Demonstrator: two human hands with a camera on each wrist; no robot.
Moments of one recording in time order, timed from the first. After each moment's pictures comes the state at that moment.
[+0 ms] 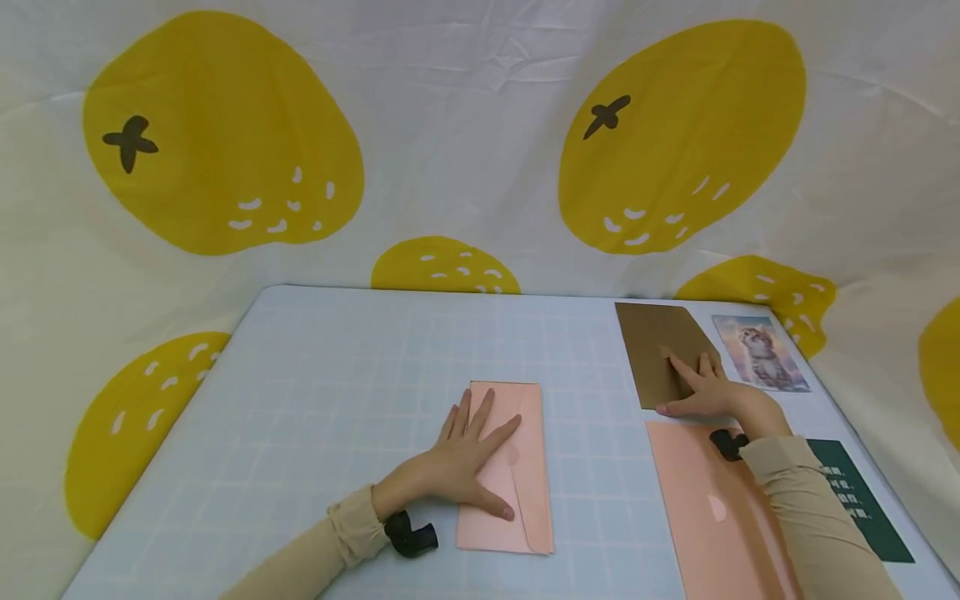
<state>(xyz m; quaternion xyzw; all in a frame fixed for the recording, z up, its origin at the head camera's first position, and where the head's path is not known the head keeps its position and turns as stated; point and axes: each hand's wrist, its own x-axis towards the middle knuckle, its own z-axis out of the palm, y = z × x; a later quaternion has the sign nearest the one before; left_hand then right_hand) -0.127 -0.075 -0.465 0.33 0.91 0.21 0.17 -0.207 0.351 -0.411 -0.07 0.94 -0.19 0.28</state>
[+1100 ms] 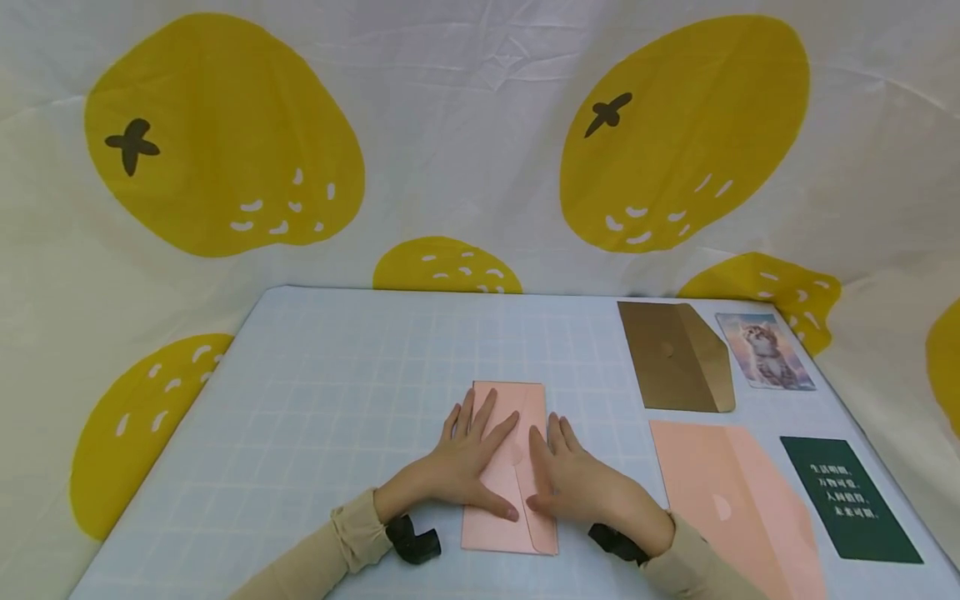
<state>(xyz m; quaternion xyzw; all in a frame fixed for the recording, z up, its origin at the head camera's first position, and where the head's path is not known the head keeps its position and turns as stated) -0.126 -0.075 -0.470 0.33 0.91 0.20 0.14 -0.095 0.145 -0.416 -0.23 0.93 -0.19 0.21</state>
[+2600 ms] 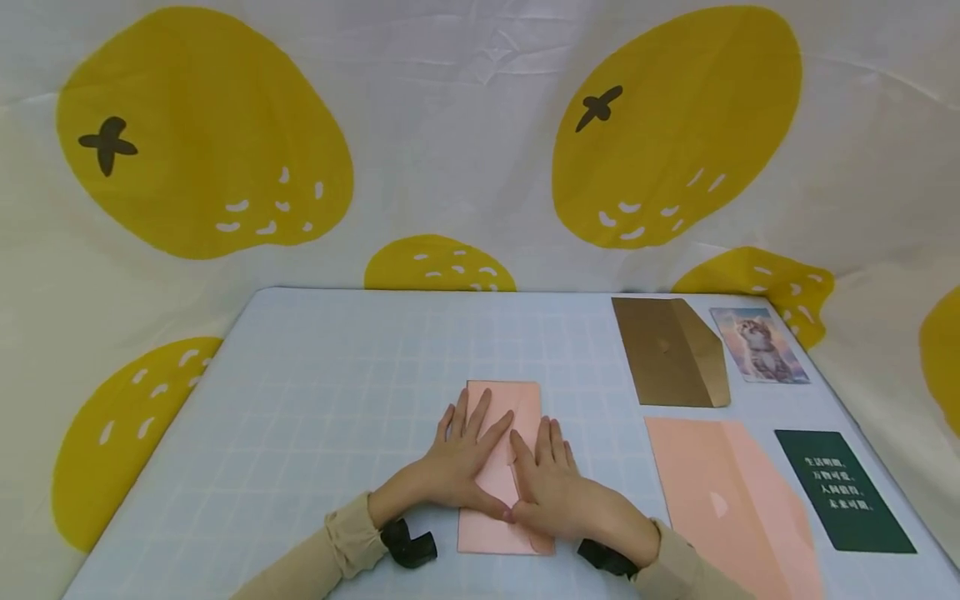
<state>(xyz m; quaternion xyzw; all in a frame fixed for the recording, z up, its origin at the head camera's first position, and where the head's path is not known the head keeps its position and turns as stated) -0.127 -0.072 -0.472 0.33 0.92 0.19 0.14 -0.086 0.131 -0.428 -0.22 0.92 -0.23 0.24</state>
